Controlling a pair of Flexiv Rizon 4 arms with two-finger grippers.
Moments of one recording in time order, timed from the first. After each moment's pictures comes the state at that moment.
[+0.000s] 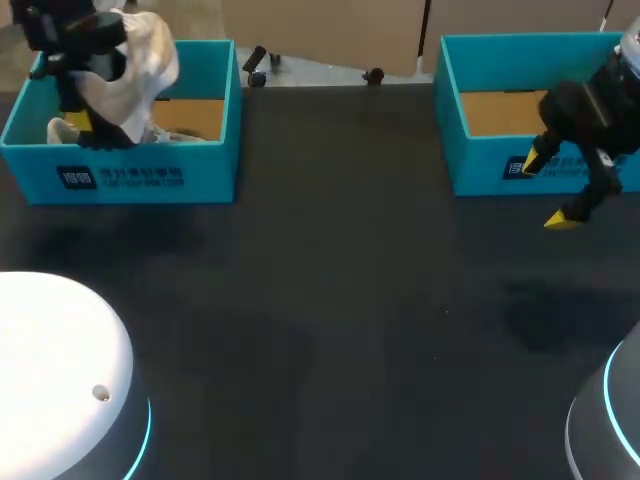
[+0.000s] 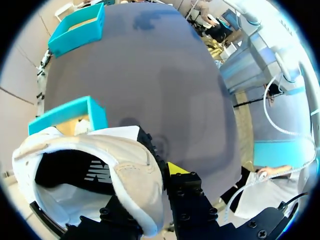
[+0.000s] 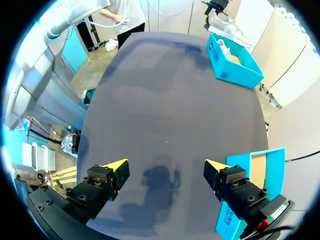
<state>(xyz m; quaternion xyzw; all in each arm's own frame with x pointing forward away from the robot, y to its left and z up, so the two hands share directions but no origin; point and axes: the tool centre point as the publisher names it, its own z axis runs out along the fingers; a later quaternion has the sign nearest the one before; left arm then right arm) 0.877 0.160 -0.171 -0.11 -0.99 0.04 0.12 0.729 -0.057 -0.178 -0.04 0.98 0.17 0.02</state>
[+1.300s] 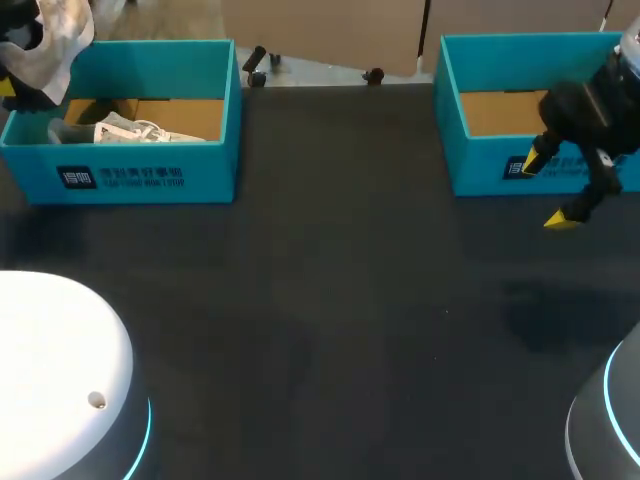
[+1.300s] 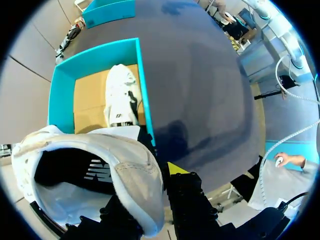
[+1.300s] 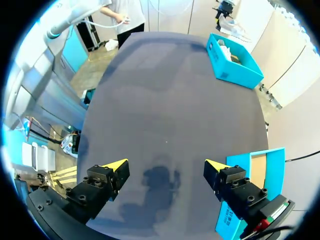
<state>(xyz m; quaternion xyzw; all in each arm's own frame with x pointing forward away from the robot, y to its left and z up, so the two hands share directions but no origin) 0.988 0.299 -0.192 -0.07 -1.00 0.02 0.06 0.729 -0.057 -0.178 -0.04 0.98 0.17 0.02</state>
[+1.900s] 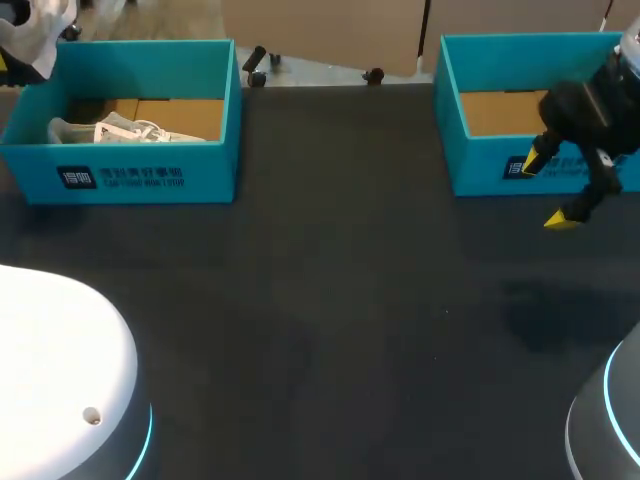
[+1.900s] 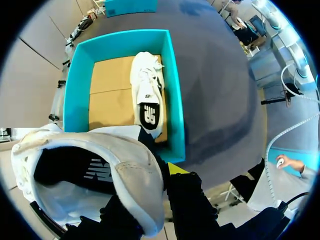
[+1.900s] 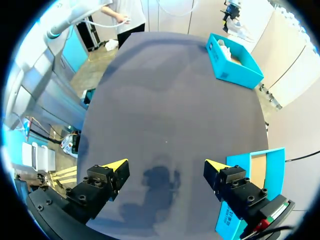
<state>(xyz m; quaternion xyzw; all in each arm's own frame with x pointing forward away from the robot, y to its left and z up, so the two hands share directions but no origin) 1.050 0.329 -0.187 -0.03 -1.00 0.01 0.06 0.729 -0.057 -0.178 -0.04 0.98 0.17 0.02</state>
